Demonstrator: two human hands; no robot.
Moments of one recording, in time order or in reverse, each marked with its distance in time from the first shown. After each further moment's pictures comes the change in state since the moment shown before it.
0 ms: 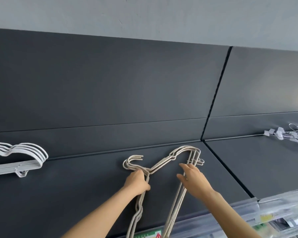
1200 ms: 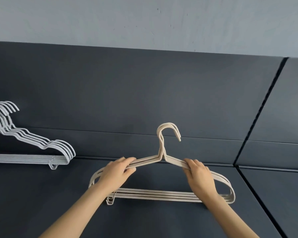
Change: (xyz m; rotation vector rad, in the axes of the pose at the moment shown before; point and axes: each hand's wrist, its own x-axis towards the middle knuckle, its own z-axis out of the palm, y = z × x) left_hand -0.010 -0.062 -0.085 0.099 0.503 0.250; right_hand 0.082 -0.027 -0.010 0.129 0.301 -0.305
